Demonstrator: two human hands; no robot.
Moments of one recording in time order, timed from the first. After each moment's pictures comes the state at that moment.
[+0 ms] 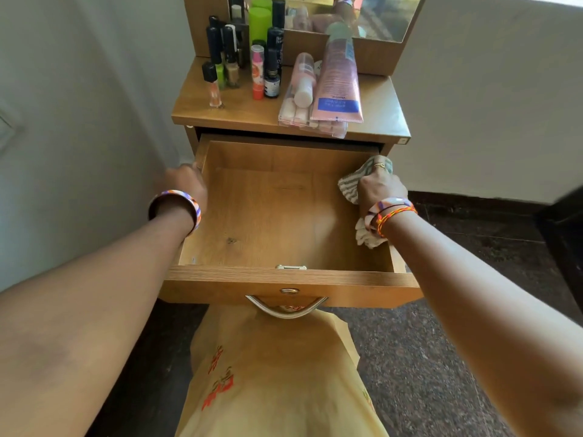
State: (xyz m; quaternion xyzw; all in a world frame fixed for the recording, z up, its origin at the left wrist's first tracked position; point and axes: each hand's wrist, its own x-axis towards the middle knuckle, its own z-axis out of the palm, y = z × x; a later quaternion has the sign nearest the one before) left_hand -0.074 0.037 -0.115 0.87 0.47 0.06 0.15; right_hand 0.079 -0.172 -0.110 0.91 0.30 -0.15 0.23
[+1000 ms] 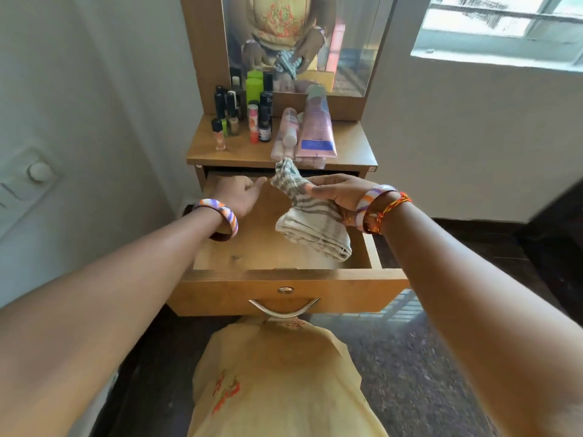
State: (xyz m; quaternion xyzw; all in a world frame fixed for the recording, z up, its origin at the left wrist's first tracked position) left_hand -0.058 -0.003 -0.068 0.90 0.31 0.03 0.31; right_hand 0.012 -0.185 -0.004 0.73 0.18 -0.43 -0.49
